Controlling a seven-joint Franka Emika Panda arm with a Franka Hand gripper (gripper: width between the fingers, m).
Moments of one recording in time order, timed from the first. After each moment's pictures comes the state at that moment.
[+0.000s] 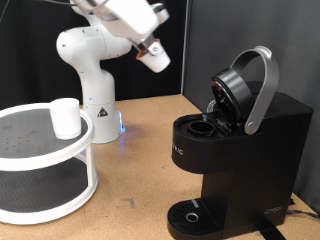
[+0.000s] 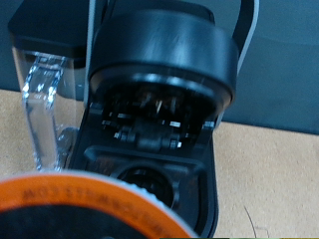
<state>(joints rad) 0.35 -0.30 -0.52 -2.17 0.60 1.91 -1.22</state>
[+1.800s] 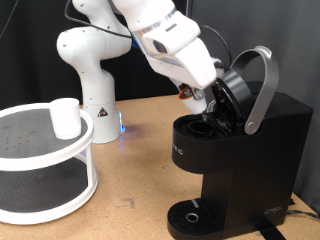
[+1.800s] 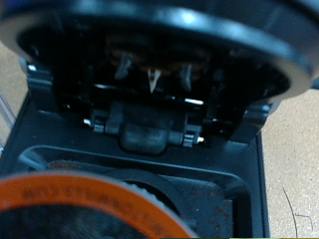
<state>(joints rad) 0.38 -0.17 -0.34 -2.24 0.54 2.14 -1.14</state>
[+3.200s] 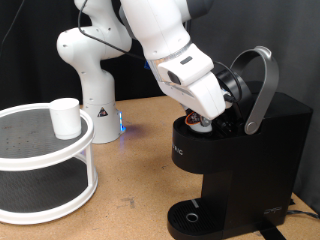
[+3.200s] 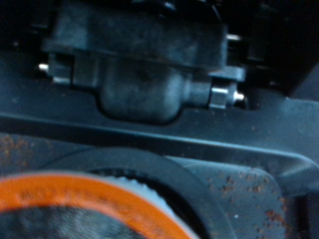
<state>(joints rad) 0.38 -0.08 -0.29 -2.27 0.54 2.24 -1.12</state>
